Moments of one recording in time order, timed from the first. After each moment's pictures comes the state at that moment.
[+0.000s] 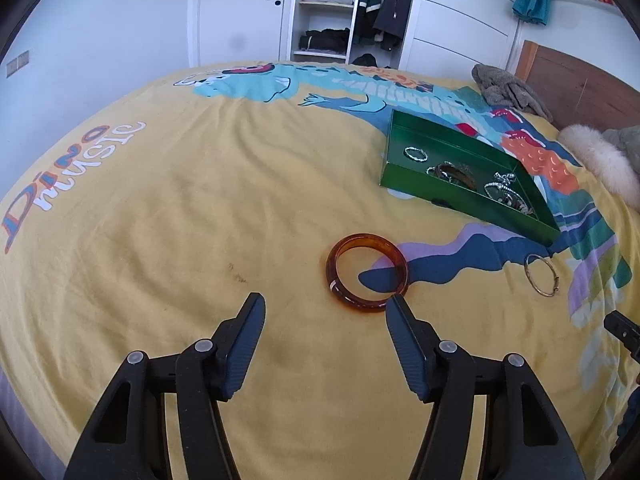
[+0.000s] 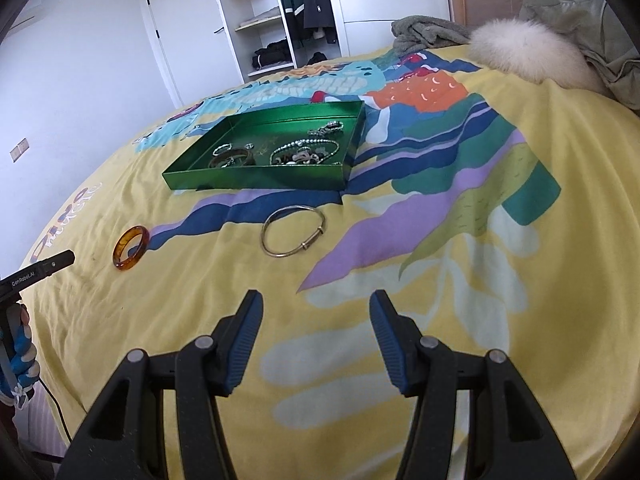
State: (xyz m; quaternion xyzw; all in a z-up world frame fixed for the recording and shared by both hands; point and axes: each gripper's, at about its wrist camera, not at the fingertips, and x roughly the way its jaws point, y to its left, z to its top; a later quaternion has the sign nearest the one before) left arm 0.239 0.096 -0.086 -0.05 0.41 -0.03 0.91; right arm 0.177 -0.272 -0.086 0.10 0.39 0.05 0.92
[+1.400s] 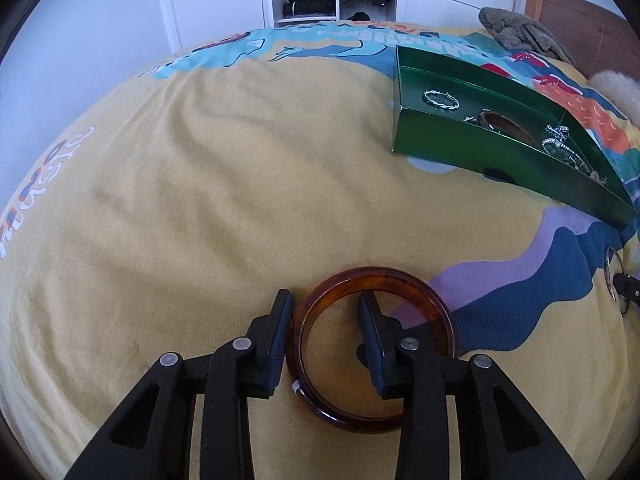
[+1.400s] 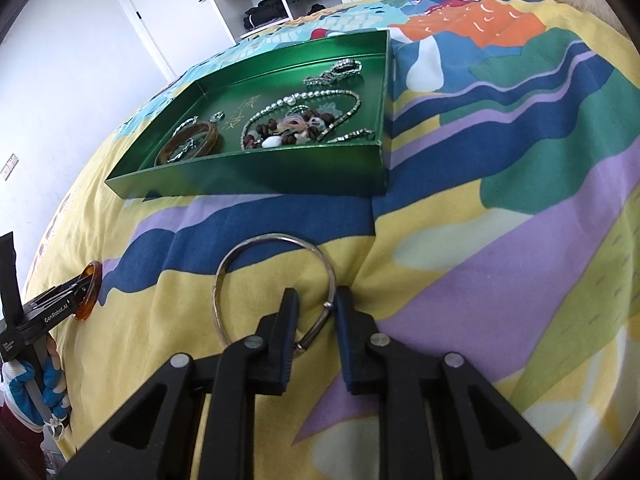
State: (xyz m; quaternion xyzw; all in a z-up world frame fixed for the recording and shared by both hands) left arm 0.336 0.058 -0.153 0.02 0.46 -0.02 0.89; right arm 0.308 -0.257 -0.154 0.13 0.46 0.08 0.88
